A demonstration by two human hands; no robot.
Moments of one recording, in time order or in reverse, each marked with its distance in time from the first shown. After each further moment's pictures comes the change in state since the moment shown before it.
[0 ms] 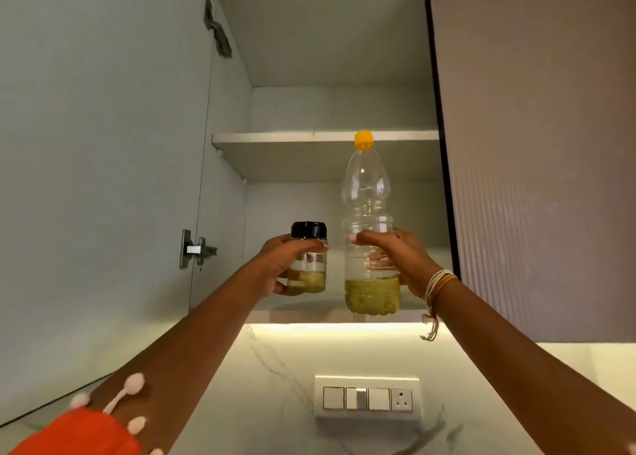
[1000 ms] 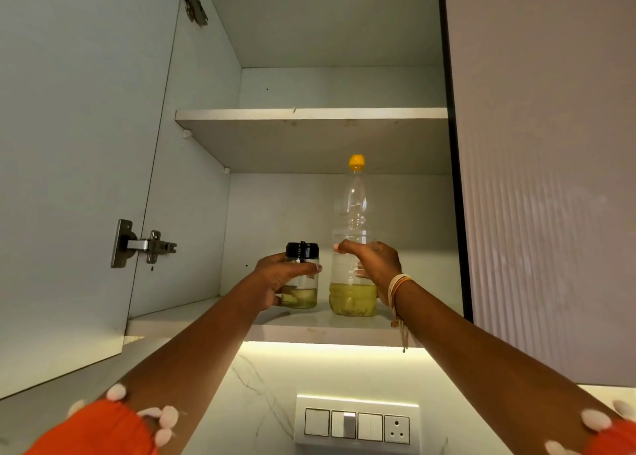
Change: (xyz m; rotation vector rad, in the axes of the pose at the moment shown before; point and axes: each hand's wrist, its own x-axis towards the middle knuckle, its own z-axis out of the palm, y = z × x) left_hand 0.104 -0.058 0.037 -0.103 0.072 -0.101; right_hand 0.112 0.090 0.005 -0.021 0.172 0.168
